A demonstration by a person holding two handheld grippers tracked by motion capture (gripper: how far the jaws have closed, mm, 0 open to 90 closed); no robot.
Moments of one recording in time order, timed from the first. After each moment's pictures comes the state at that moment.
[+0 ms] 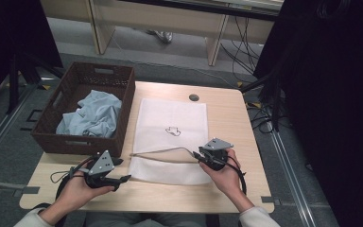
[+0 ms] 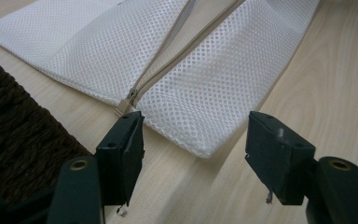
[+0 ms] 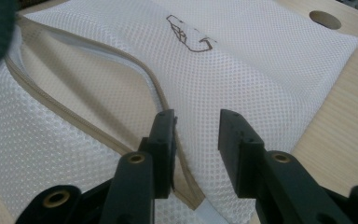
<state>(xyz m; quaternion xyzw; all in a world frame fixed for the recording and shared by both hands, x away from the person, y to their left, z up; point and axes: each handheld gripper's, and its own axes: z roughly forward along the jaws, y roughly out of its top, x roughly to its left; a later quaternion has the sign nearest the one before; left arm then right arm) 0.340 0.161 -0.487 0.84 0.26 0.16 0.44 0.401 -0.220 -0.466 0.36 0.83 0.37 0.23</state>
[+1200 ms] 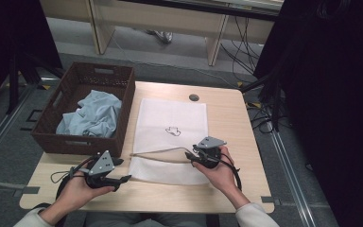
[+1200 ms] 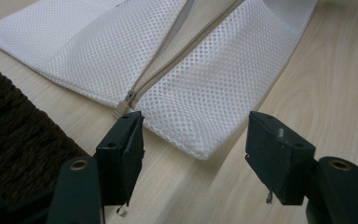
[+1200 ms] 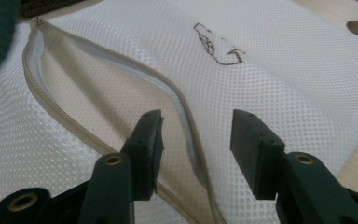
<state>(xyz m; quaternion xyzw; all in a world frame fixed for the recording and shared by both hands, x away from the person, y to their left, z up) 0.340 0.161 -0.486 0.85 0.25 0.16 0.44 0.411 -0.204 -0.473 0.33 0.84 0.38 0.20</state>
